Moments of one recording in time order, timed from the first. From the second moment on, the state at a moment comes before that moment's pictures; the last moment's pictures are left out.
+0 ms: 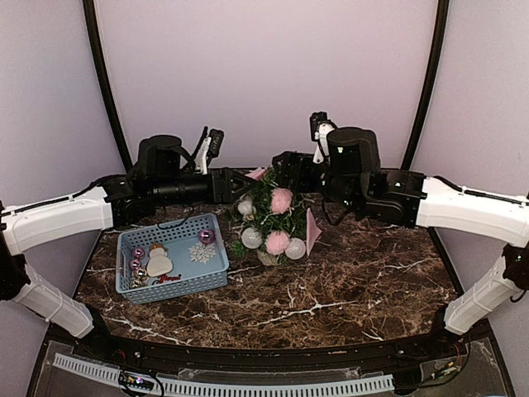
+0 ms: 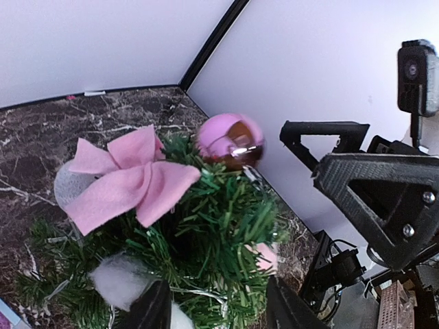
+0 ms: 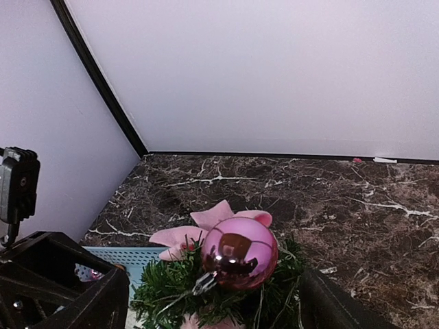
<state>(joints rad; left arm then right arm) -0.78 1.39 1.10 -0.01 0.26 -0.53 1.04 1.45 1.28 -0.10 0.49 0.45</state>
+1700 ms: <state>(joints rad) 0.21 0.96 0.37 0.35 -0.06 -0.29 0.05 0.98 0.46 0.24 0.14 0.34</state>
